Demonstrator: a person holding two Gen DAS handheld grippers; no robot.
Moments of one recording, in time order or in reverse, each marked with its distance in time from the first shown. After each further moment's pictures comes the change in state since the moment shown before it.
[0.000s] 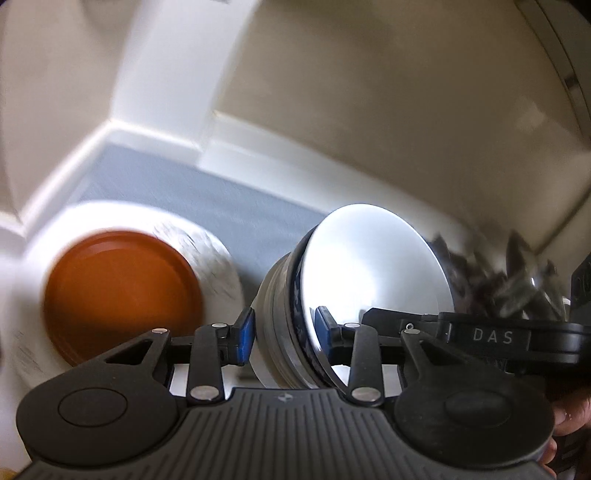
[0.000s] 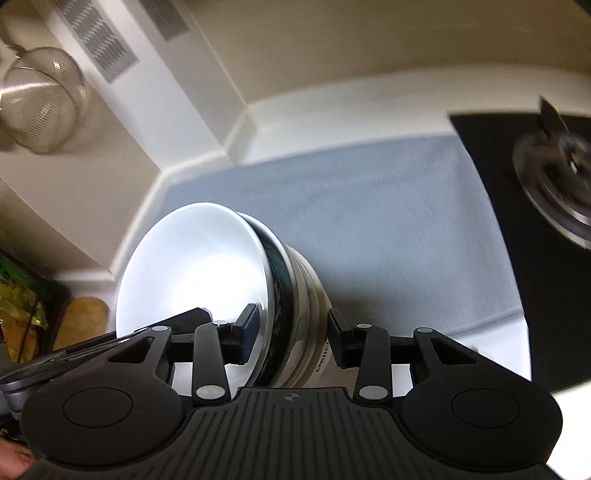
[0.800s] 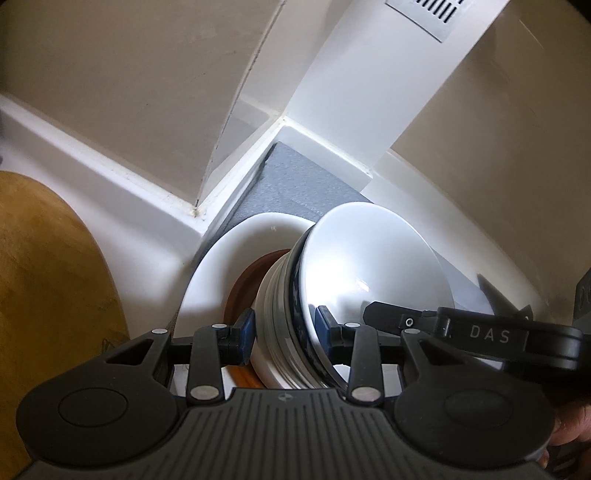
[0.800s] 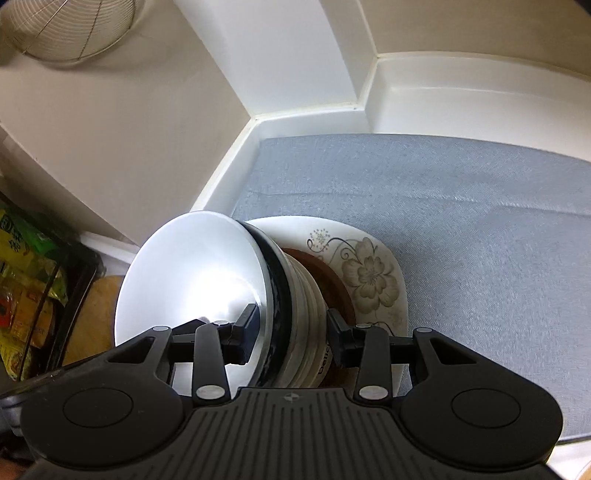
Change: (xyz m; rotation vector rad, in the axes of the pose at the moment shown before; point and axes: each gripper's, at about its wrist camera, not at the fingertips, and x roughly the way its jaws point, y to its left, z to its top) left arm 0.003 0.128 0.016 -0.255 0.003 0.199; right arm 0.134 0.107 0.027 -0.152 0.164 0.120
